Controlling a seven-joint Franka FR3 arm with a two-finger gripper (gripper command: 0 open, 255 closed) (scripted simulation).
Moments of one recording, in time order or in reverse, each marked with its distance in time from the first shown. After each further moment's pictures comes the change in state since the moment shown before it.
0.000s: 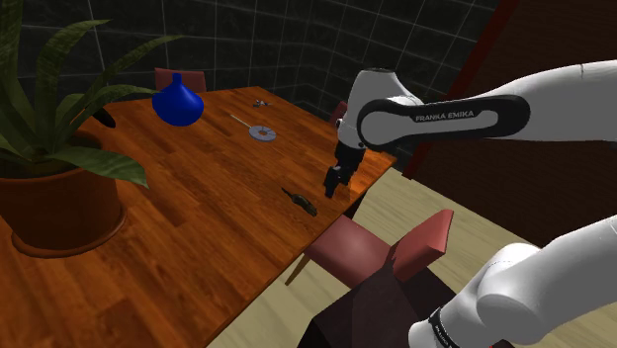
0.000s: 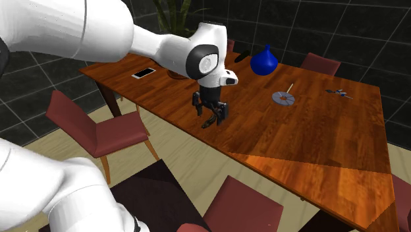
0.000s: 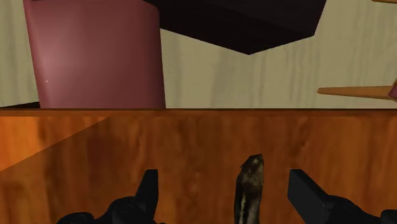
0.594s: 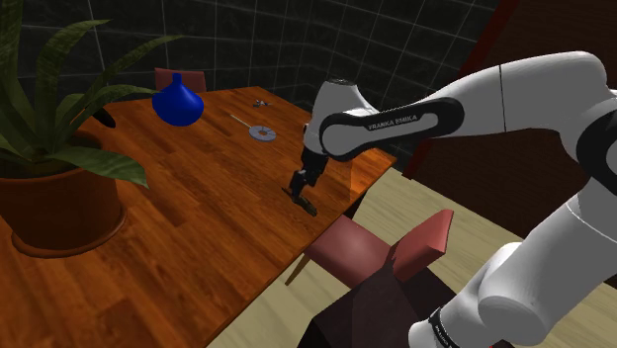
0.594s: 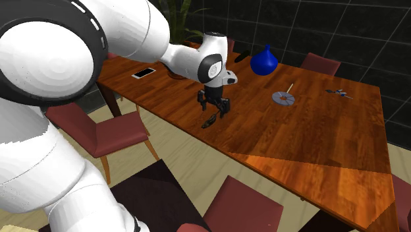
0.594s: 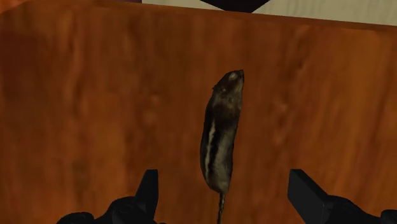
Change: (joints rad) arm 0.033 0.260 0.046 0.143 -0.011 0.181 0.021
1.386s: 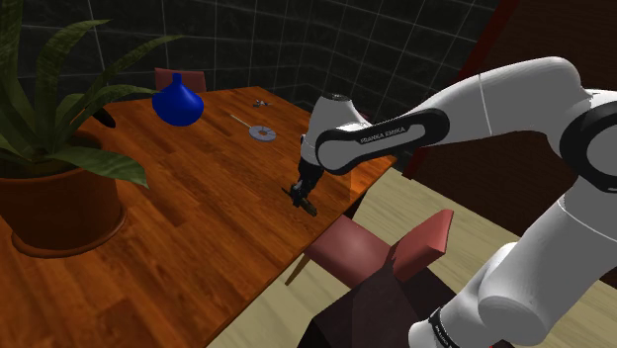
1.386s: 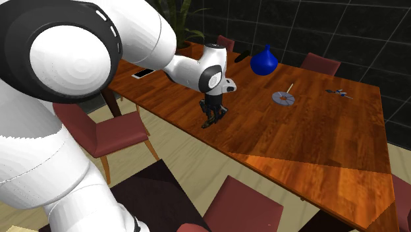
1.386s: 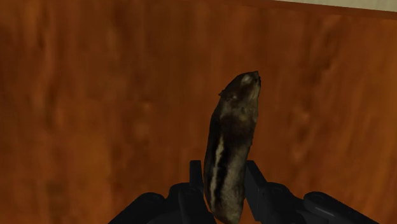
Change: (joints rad) arm 0.001 0.053 0.001 -0.038 -0.010 0.094 0.005
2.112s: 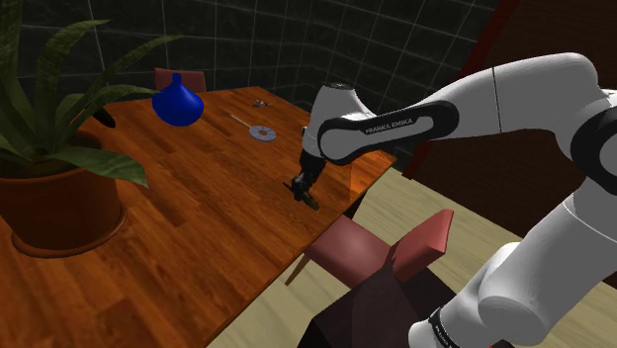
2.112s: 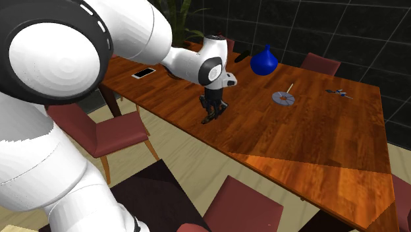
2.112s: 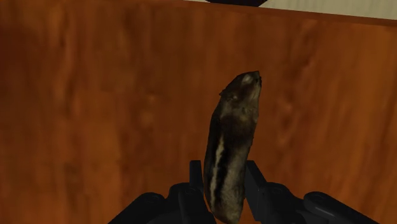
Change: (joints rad) arm 0.000 -0.035 0.000 0.031 0.007 -0.066 -0.003
